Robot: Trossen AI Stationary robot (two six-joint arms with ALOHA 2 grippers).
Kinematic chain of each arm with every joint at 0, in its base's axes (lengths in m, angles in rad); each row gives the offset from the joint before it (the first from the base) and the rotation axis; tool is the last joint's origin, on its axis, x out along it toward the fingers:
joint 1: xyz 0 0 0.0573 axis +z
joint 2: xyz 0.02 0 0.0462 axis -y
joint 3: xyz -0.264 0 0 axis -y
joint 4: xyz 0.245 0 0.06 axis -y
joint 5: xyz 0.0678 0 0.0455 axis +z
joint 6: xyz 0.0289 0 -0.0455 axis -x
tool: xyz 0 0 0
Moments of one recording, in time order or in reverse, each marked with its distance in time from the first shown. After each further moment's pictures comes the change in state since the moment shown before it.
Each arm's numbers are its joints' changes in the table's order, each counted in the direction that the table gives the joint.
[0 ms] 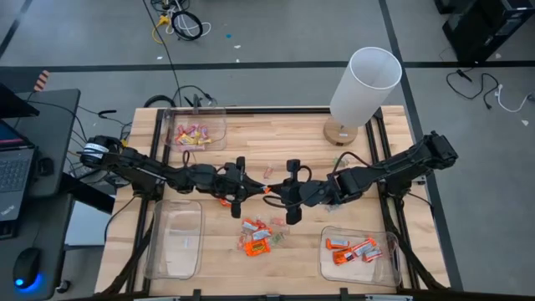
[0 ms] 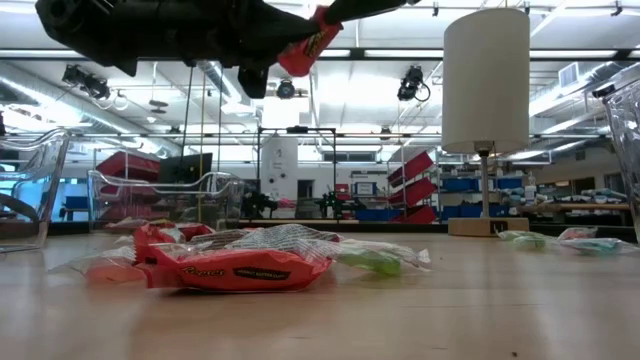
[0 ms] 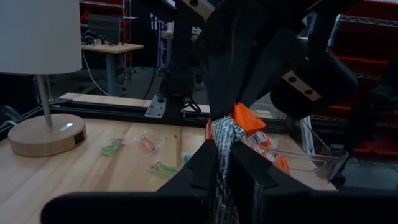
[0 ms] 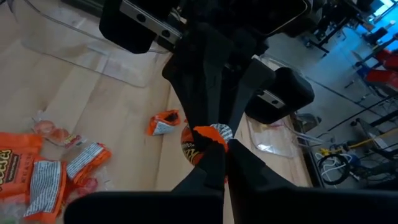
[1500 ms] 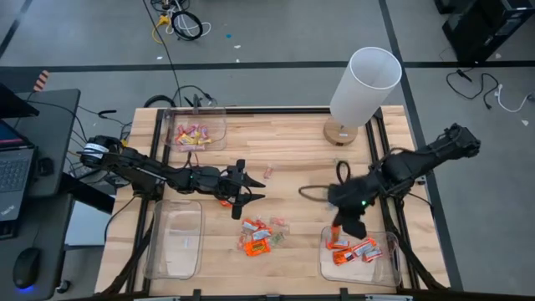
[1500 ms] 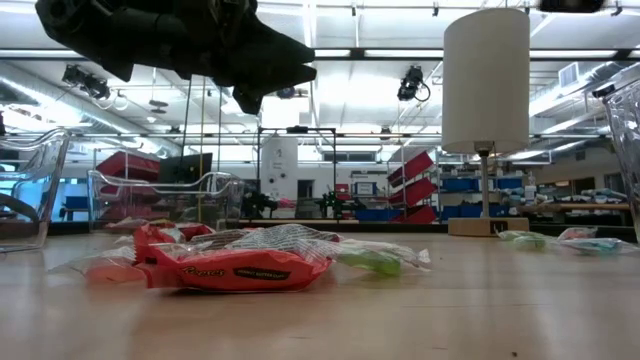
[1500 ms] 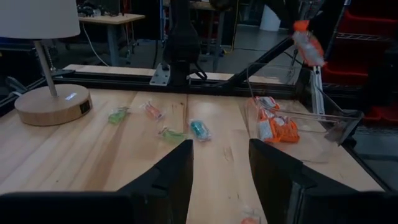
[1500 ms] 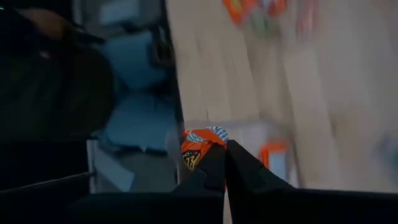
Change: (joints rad) left arm 0.002 0.000 0.000 -0.129 0.007 -0.021; right arm 0.131 0.330 0.001 -0.731 0.742 -1.064
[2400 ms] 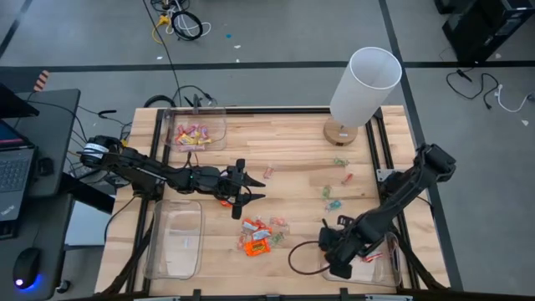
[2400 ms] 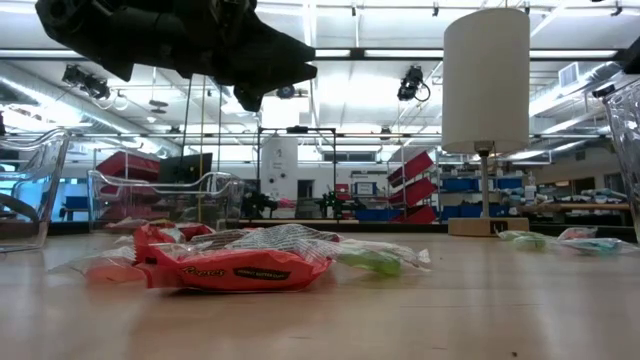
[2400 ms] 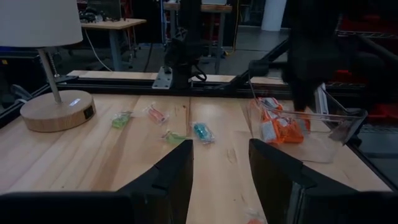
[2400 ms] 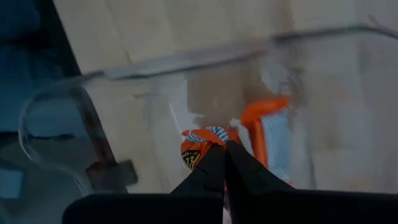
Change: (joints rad) left arm 0.000 0.000 0.000 0.008 0.009 -0.029; right arm 0.294 -0.436 -0.002 0.026 -0.204 -0.209
